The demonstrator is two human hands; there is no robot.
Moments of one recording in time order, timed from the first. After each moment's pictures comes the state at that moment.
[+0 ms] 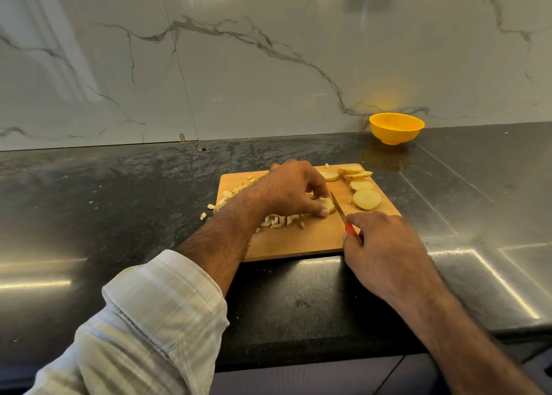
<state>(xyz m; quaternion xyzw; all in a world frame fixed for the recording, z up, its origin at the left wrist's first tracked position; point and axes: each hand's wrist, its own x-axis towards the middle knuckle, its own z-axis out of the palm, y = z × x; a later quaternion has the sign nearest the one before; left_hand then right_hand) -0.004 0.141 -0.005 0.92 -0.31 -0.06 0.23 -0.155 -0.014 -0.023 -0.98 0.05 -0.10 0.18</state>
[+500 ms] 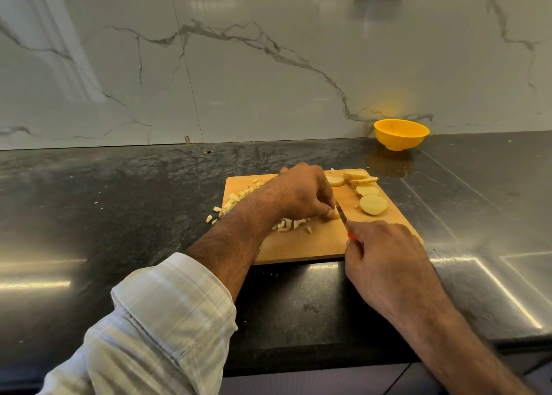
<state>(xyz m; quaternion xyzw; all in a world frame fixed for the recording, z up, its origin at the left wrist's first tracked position) 0.000 0.135 -0.004 0.92 -0.30 -0.07 0.23 -0.166 0.003 -0.014 -0.98 0.03 -0.11 0.15</state>
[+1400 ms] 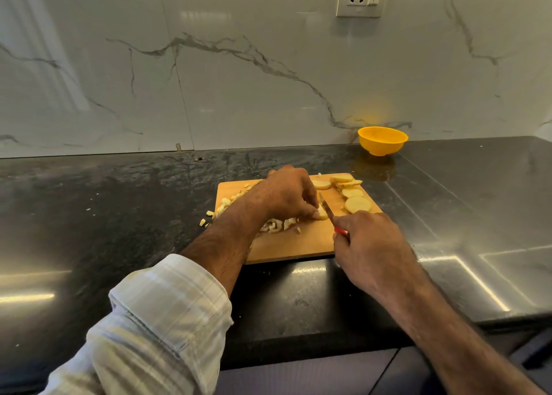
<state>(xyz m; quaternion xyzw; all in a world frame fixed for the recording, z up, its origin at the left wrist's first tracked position) -0.006 0.142 -0.001 0.92 -0.30 -0.05 0.23 -0.156 -0.002 -0.013 -0.98 0.03 -0.10 0.15</state>
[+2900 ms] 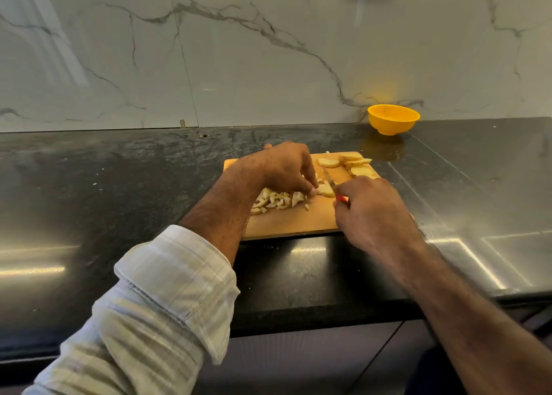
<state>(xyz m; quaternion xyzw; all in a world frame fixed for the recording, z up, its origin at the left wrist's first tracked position) 0.002 0.163 0.004 0.93 -0.31 -0.09 0.18 -0.135 0.003 -0.014 -0.98 0.04 -0.12 0.14</state>
